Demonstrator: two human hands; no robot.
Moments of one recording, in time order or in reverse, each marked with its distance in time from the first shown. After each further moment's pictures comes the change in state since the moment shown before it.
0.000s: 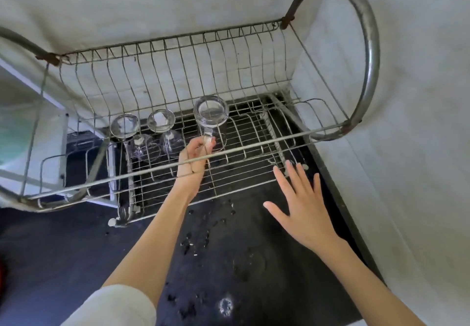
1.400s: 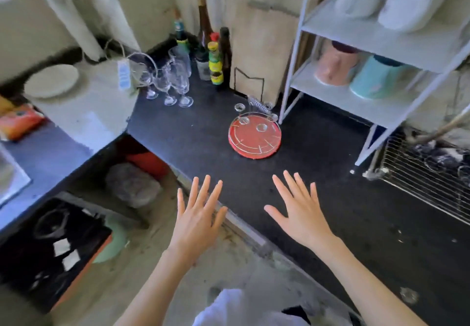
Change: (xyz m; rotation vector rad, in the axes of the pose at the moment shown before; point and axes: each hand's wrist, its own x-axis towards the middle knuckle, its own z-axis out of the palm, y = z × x) left_hand -0.511 -0.035 -0.342 1.220 0.560 -0.408; right_hand -0.206 -0.415 0.069 -0.108 -0.159 -0.916
